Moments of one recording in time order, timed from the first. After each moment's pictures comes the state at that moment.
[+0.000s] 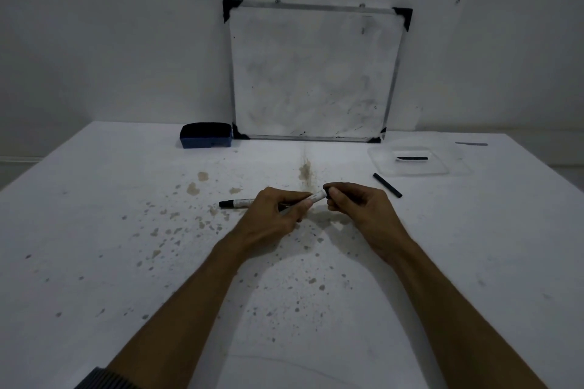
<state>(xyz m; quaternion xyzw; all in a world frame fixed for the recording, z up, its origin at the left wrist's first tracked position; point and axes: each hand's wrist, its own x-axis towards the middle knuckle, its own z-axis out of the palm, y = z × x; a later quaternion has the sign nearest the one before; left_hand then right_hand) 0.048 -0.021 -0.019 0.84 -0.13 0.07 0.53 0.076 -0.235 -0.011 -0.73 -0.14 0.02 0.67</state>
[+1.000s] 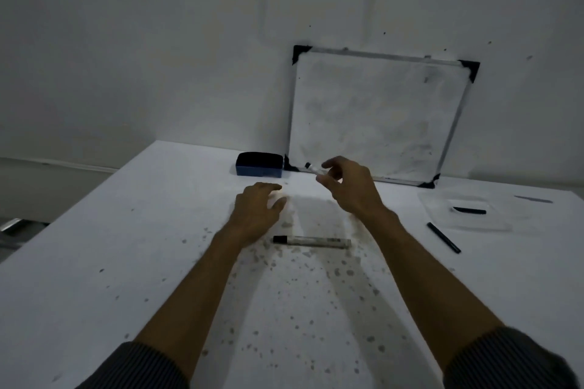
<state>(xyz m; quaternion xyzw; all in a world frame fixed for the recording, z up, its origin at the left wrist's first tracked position) 0.099 0.115 -0.009 0.93 0.07 0.13 0.33 0.170 -0.095 0.056 -0.90 -0.22 -0.09 0.38</state>
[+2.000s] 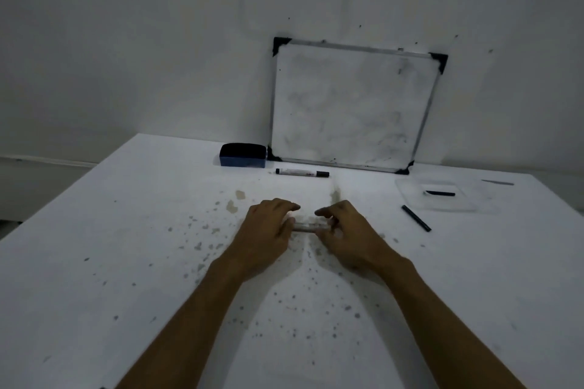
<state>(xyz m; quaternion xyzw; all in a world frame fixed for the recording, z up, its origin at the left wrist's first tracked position) 0.040 0.055 -0.027 0.93 -0.10 0.19 0.29 0.093 -0.164 -0.009 -0.91 -0.27 0.00 0.30</state>
